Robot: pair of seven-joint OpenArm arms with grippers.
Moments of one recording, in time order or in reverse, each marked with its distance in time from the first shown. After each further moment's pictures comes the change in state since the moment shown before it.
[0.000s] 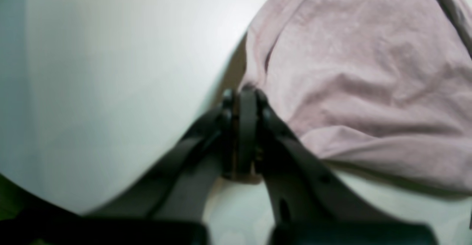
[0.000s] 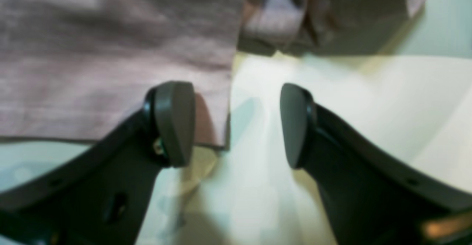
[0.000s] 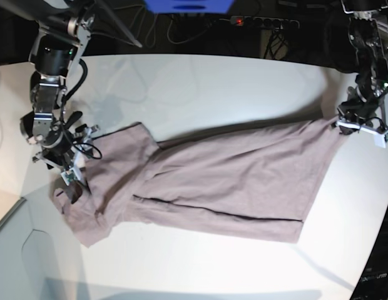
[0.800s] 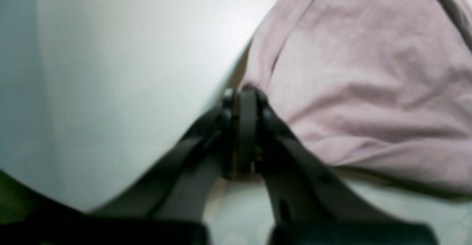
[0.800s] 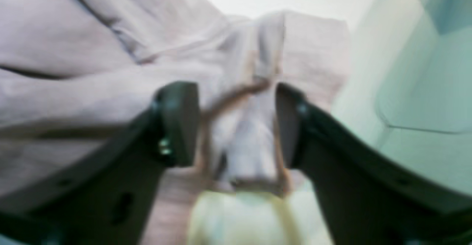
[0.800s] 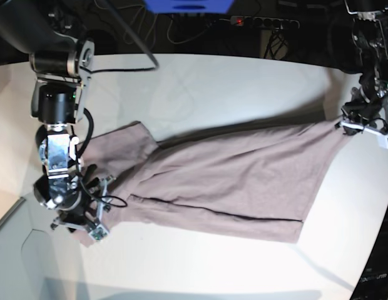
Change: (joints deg) left arm 0.1 -1.4 0.2 0.0 0.0 0.0 0.0; right arm 13.5 0.2 -15.6 2.4 -0.8 0.2 -7.9
